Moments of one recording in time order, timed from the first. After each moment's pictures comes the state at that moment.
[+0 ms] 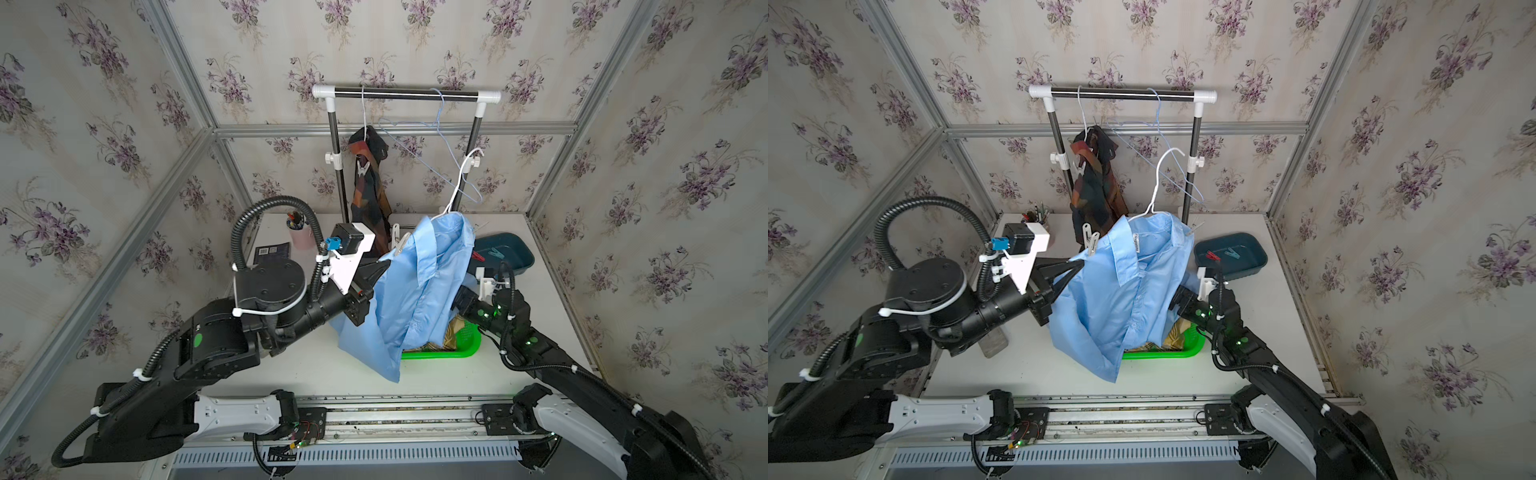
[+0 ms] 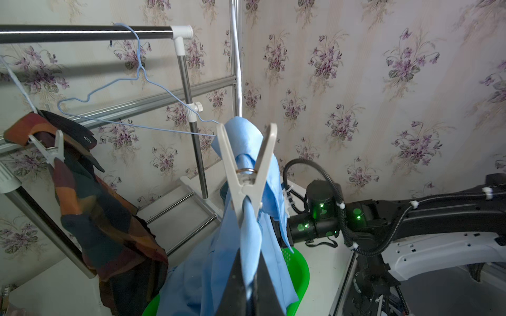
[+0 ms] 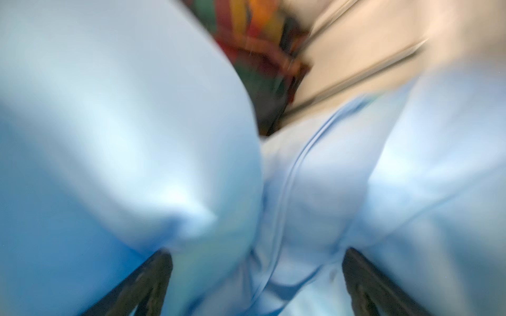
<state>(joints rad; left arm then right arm) -1.19 1.04 1.61 -0.73 -0.36 -0.07 0.45 0.84 0.40 0.16 -0.24 0.94</state>
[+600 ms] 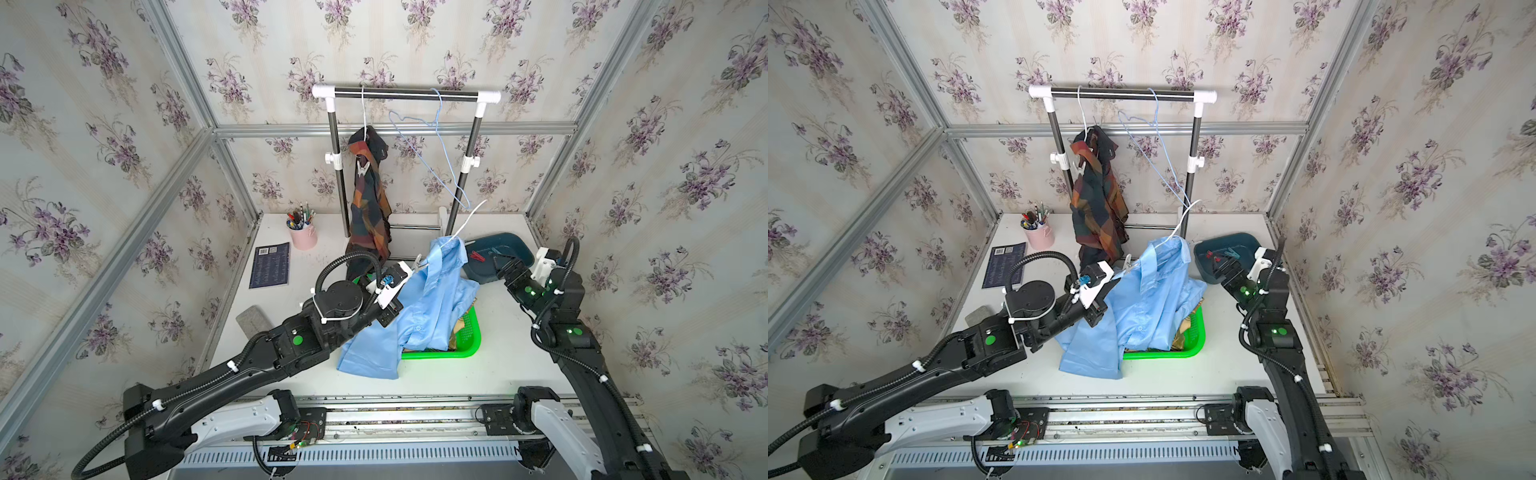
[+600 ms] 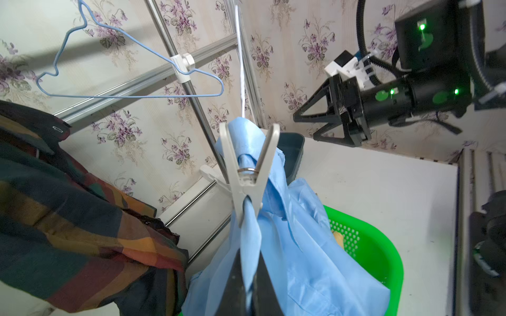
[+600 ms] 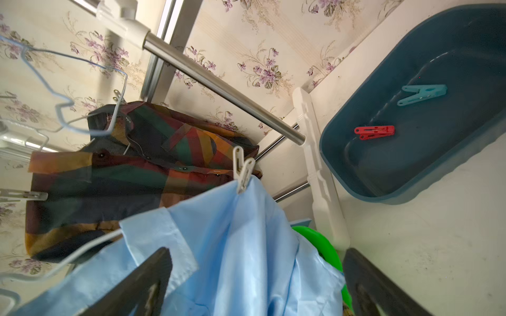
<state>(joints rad) -1.02 1.02 0.98 -0.11 -0.25 0.29 -0.04 0.84 0.64 -0.10 -0.40 0.89</state>
